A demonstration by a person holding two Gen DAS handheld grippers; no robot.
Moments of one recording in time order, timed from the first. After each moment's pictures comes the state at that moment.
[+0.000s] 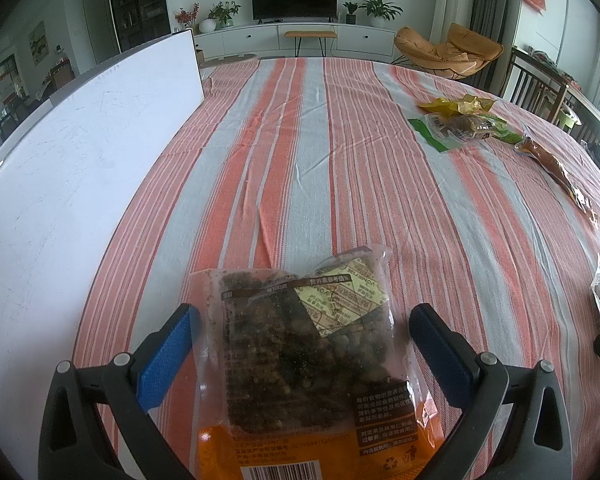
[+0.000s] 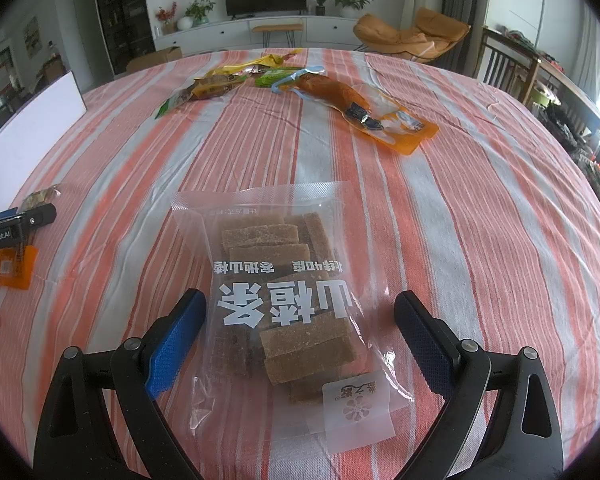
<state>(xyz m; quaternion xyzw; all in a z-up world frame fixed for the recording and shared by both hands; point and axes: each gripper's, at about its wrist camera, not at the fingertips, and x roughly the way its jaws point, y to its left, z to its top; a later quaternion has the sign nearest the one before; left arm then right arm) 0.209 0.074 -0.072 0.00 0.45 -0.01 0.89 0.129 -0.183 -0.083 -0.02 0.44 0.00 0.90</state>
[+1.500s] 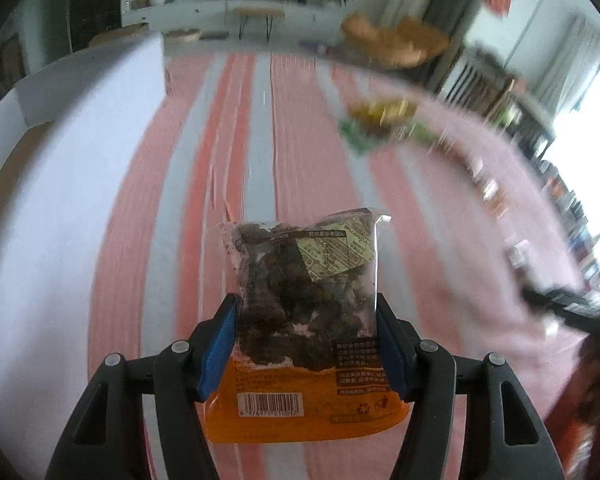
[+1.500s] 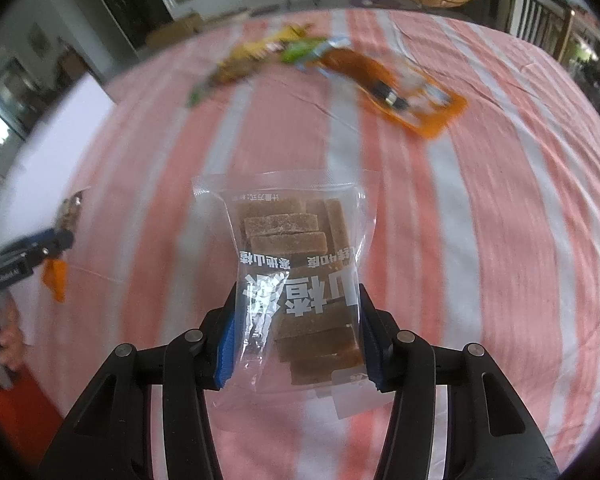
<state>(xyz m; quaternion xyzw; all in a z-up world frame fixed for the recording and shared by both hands) 0.171 0.108 0.006 -0.09 0.48 -0.15 0.86 0.143 -0.191 -0.047 0.06 0.53 0.08 0.84</state>
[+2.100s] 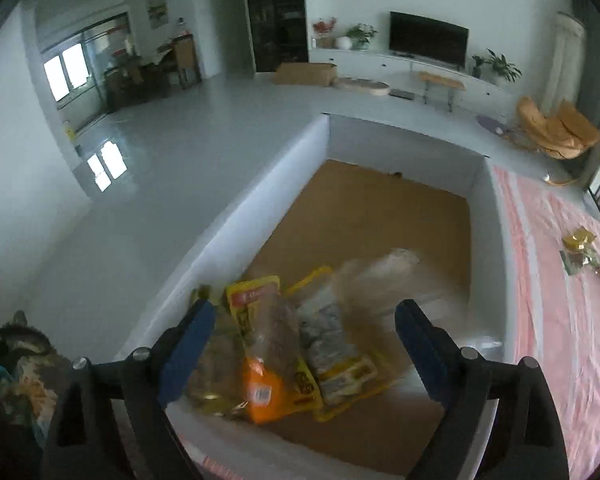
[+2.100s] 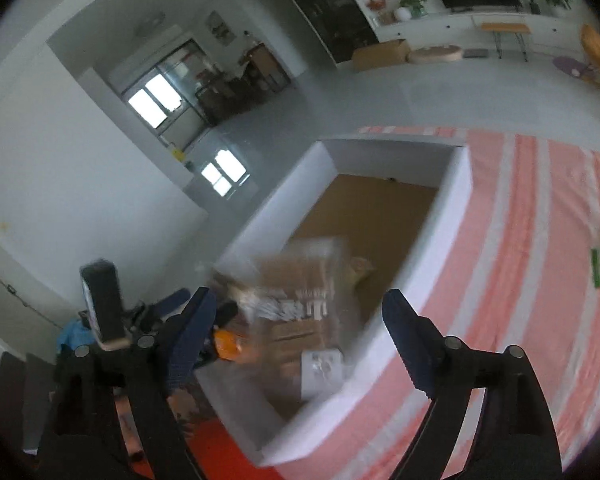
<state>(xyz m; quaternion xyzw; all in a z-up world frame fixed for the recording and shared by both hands) 0.085 0.370 0.094 -0.07 0.41 0.18 0.89 0.197 0.179 0.119 0.09 0.43 0.40 0.80</state>
